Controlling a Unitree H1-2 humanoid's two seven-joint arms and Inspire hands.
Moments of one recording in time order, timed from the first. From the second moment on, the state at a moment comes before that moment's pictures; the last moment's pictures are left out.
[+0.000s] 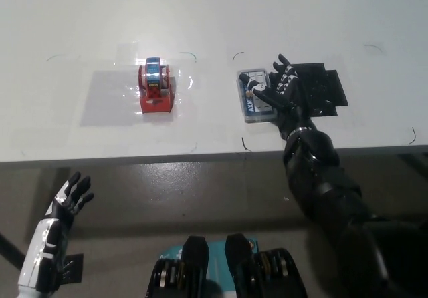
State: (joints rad) left_arm 0.09 0.24 0.07 -0.09 -0.08 -0.39 -0.12; right_arm -1.06 0.07 -0.28 1.42 0.21 -0.37 -0.03
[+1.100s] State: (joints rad) left_arm 0.07 0.24 0.07 -0.12 -0.13 -0.40 -0.14; right_arm -1.09 0.19 -0.29 1.42 0.24 -0.34 -0.07
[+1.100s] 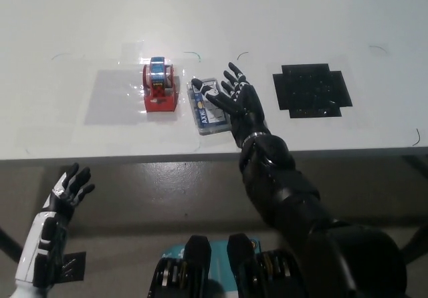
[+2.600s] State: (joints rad) left_arm 0.06 0.25 0.08 -0.14 -0.14 -0.39 -0.15; right_arm -1.01 0.12 -0.30 1.01 0.25 -0.40 -0.20
